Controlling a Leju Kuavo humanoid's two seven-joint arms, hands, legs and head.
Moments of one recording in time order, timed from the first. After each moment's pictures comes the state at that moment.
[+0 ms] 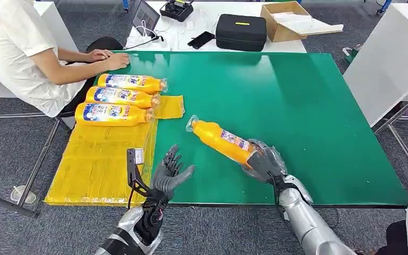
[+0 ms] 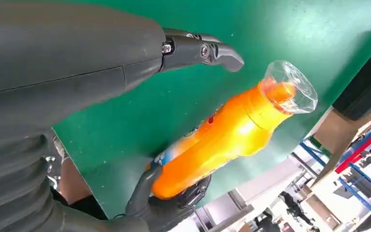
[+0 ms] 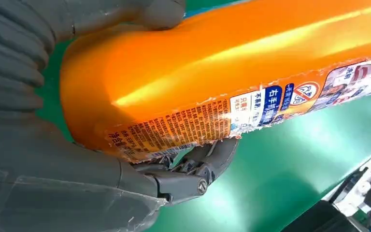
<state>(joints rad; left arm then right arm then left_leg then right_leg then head) -0.27 -0.28 -0.52 -0.83 0.64 0.04 -0.42 -0.39 -0.10 0.26 -0.74 0.46 -0.10 -0.42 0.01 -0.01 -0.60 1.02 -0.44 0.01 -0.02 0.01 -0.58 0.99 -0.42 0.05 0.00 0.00</state>
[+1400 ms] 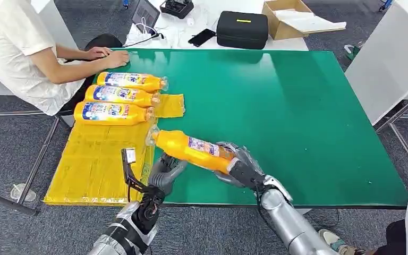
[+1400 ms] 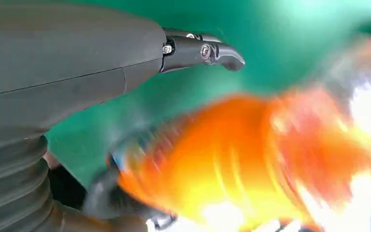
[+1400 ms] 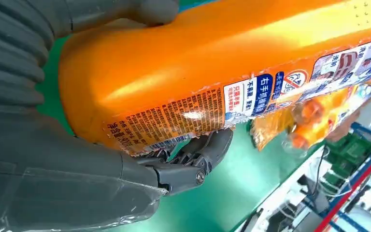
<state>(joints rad) -0.40 -0.31 -0.36 -0.52 0.70 -0.32 -0.53 -0.35 -0.04 0.40 -0.90 0.35 -0.03 -0.52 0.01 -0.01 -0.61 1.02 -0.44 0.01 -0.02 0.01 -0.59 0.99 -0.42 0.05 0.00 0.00</state>
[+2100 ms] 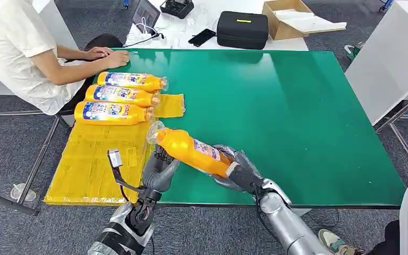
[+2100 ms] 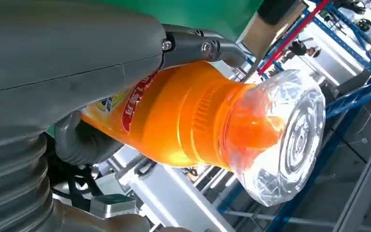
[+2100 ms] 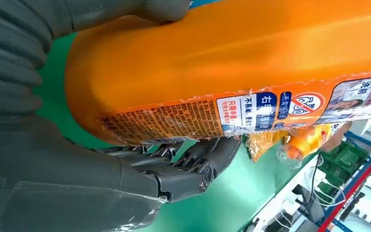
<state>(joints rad) -0.31 -0.30 -0.33 -0.71 0.66 -0.56 -0.54 -0.33 -0.03 0.40 -0.91 0.37 0.00 -0.54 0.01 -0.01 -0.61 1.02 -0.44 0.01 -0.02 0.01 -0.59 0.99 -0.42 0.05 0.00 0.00</state>
